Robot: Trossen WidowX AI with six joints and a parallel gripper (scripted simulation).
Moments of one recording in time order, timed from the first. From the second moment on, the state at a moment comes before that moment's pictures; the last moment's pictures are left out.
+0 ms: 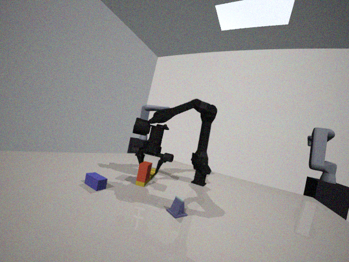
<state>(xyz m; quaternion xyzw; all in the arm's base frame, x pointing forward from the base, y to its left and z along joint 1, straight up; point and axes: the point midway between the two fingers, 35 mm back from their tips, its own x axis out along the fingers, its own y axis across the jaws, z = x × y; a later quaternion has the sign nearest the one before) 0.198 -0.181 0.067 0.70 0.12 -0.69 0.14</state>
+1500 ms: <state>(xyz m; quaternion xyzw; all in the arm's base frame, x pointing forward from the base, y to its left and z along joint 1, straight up) 0.196 -0.178 0.051 0.69 0.13 -0.69 0.14</state>
